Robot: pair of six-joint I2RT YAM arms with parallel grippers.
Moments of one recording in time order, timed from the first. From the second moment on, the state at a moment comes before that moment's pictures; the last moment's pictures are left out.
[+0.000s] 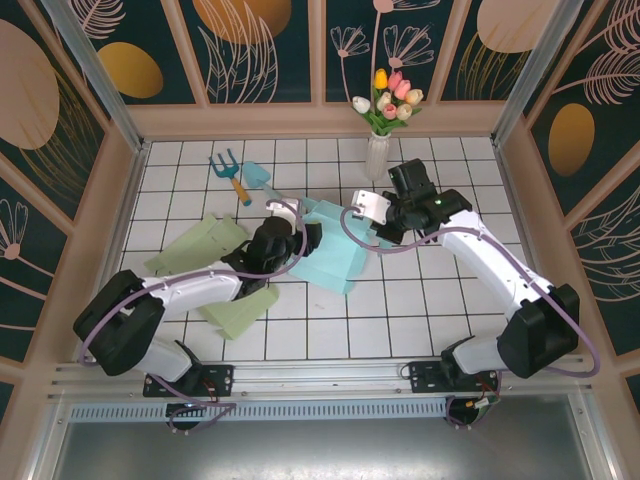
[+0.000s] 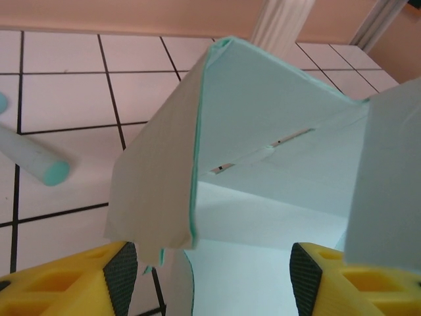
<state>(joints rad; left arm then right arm) -0.78 1.45 0.72 0.31 -0.24 -0.43 0.48 1.39 1.22 -0.79 -0.17 -0.87</state>
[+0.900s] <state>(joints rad) -0.78 1.45 0.63 0.39 0.01 -0.34 0.30 1.98 1.60 -1.09 -0.29 -0.84</state>
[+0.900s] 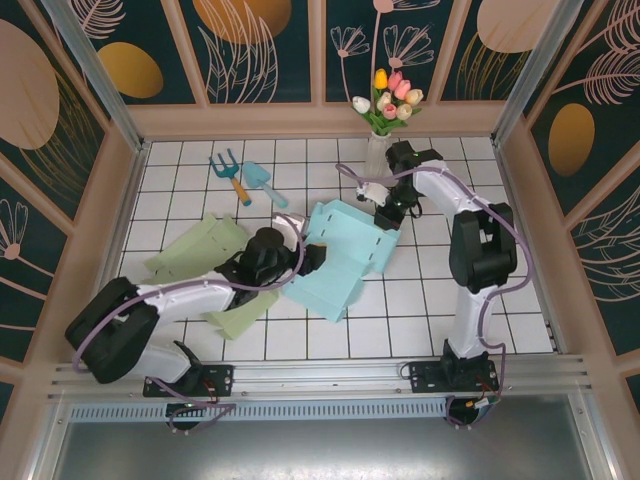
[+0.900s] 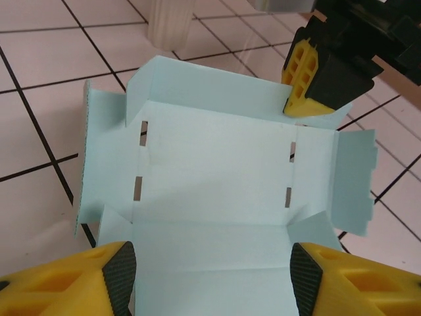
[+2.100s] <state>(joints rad) -0.75 1.84 0.94 0.17 0.05 -0.41 0.30 2.04 1.61 -1.04 -0.17 -0.84</state>
